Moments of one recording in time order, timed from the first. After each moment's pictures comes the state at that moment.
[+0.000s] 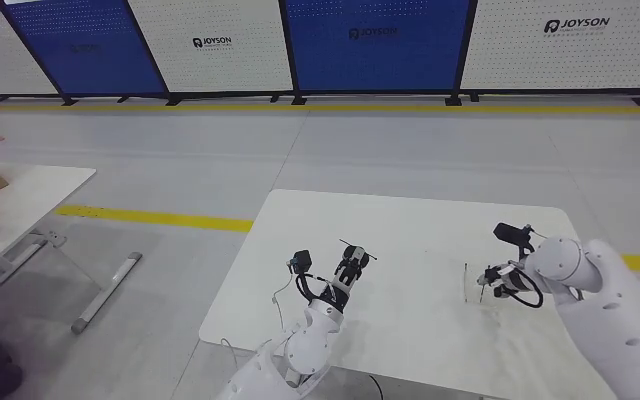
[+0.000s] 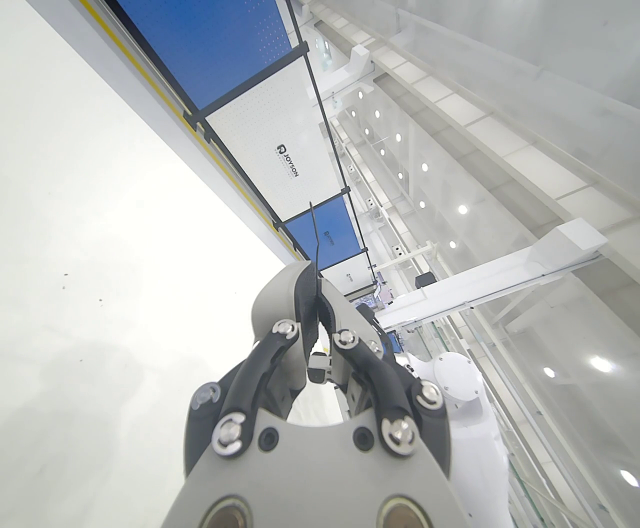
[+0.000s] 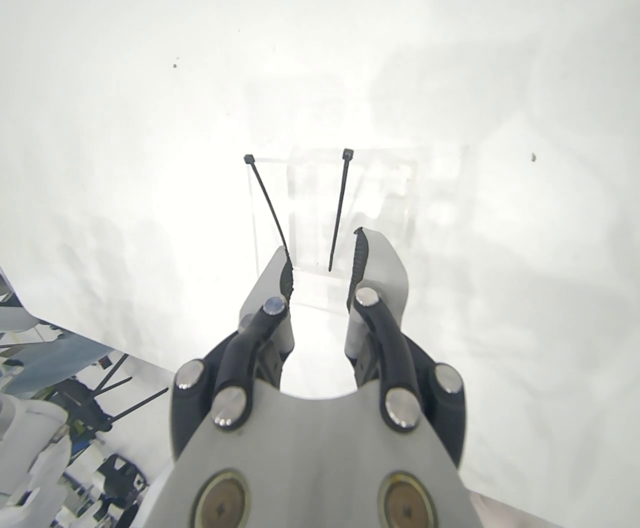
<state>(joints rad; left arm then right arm) 1.47 -1.28 -0.97 -1.65 0.07 -0.05 0.32 -0.83 -1.06 1.02 -1.23 -0.62 0.34 1.31</state>
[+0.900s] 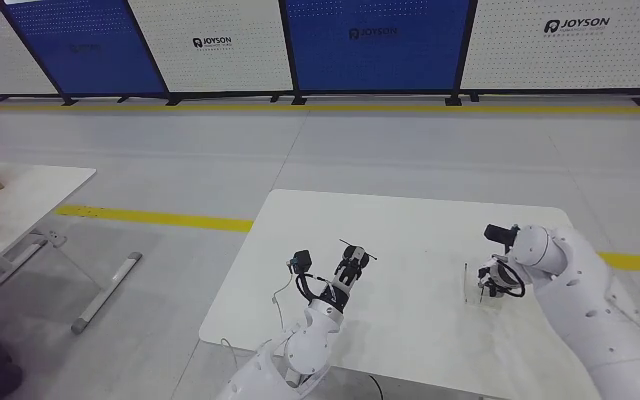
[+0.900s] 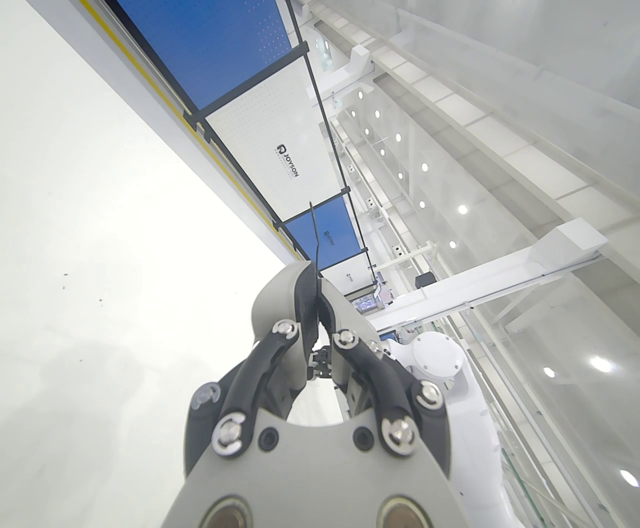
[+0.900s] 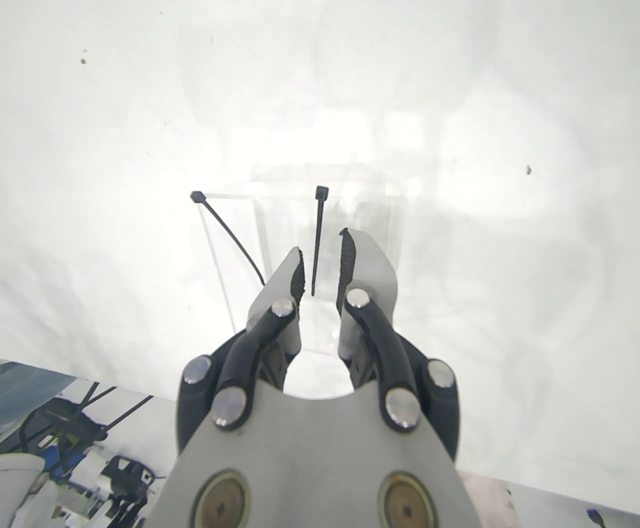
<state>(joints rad) 1.47 -1.28 -0.97 -1.65 0.07 -0.05 0.32 -0.71 -1.19 0.95 -0.99 -0.76 0.34 1.37</state>
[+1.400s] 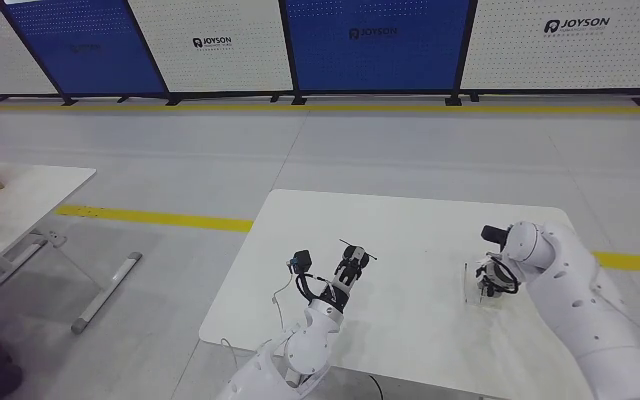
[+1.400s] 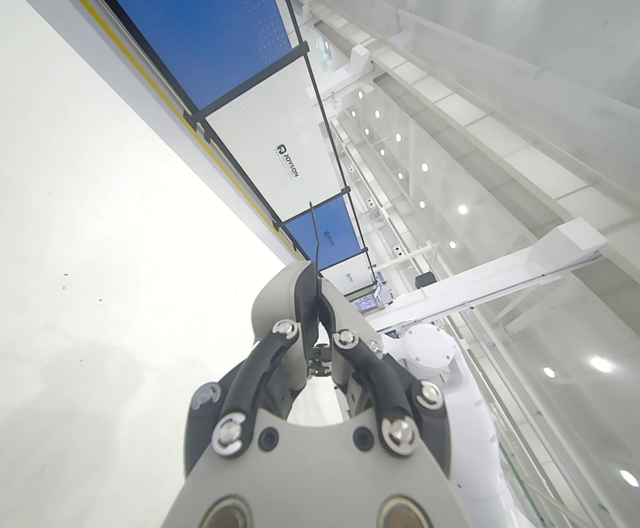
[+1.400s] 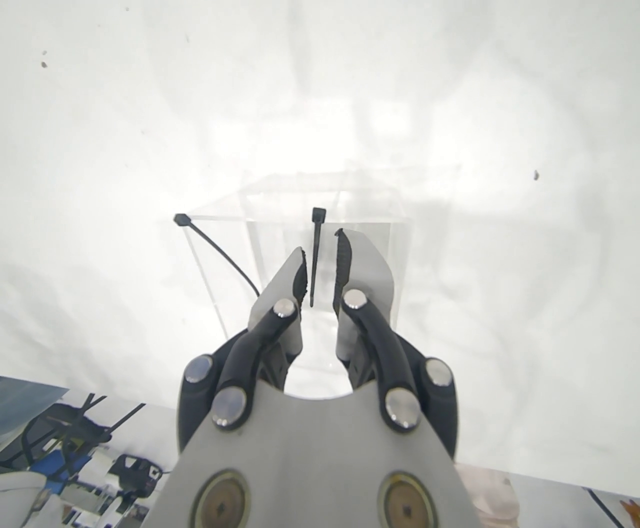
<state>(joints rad) 1.47 -1.28 -0.97 -1.65 0.07 -0.05 0.32 -0.66 -1.24 0.93 -0.87 -0.80 0.34 1.38</state>
